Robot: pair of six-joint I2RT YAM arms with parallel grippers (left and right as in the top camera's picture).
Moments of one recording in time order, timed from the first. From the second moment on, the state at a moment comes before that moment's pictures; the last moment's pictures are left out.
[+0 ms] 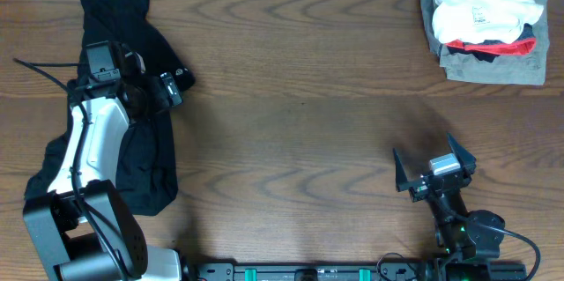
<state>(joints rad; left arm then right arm) 0.23 1.63 1.11 -0.64 0.17 -0.22 -0.04 0.01 0.01 -0.04 -0.29 -0.23</state>
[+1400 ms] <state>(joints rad) 0.17 0.68 0.23 0.15 0.18 -0.14 -0.04 0.01 0.01 -0.04 -0.29 -0.23</state>
